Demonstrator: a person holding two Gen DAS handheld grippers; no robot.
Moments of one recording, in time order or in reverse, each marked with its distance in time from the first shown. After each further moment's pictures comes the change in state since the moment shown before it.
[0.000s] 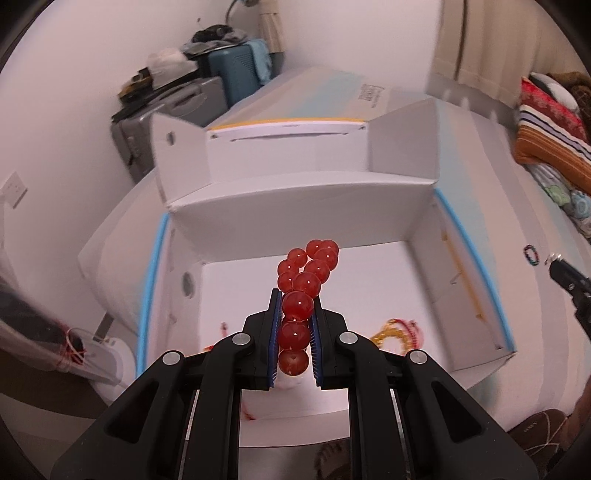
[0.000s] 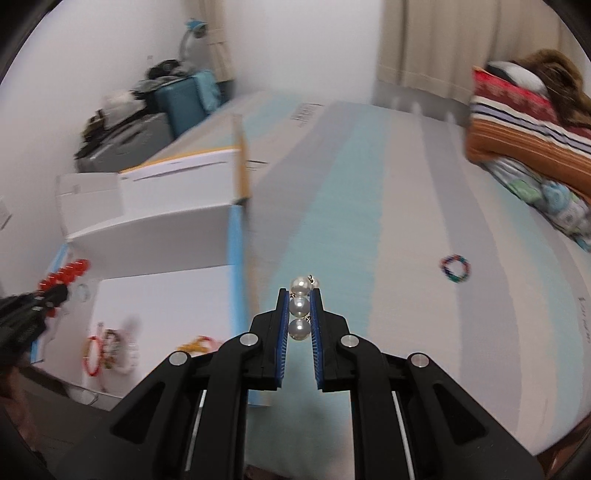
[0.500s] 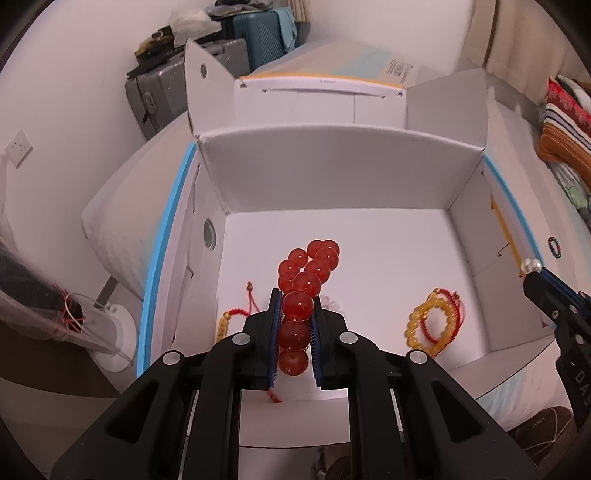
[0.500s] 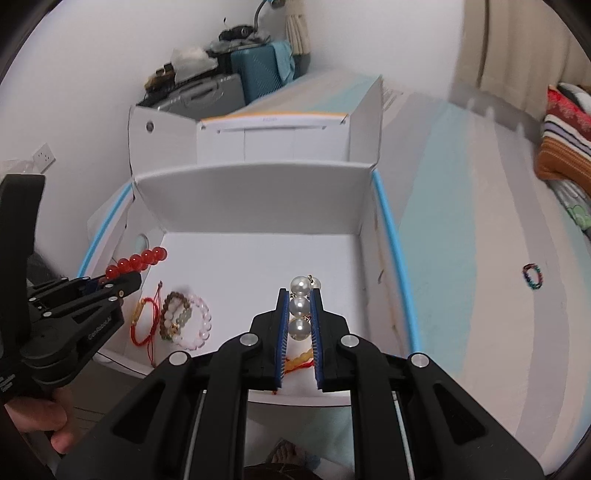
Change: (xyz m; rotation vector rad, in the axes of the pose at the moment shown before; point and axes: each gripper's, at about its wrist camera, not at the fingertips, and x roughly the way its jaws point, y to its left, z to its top) left arm 0.039 0.038 -0.032 -0.065 0.109 0.021; right arm 0.039 0.093 -0.025 -0.134 0.120 0.122
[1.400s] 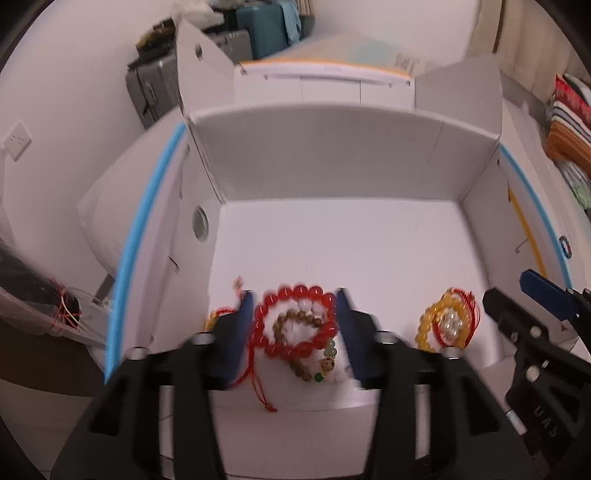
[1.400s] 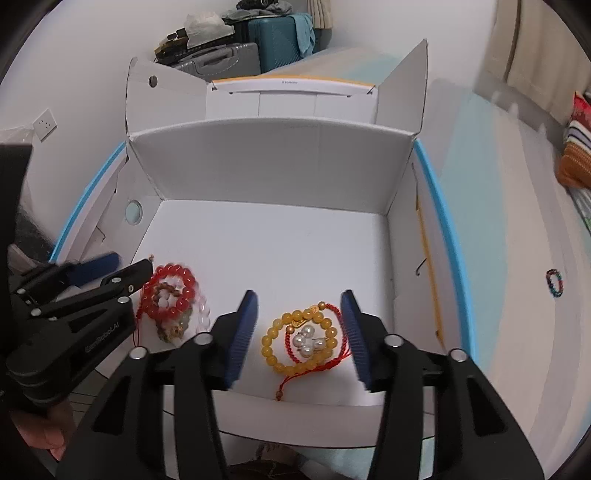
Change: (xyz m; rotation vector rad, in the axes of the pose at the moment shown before) left arm 0.020 -0.005 -0.002 -0.007 -0.014 0.021; right arm 0.035 0.014 -0.005 -0.069 0.043 0.006
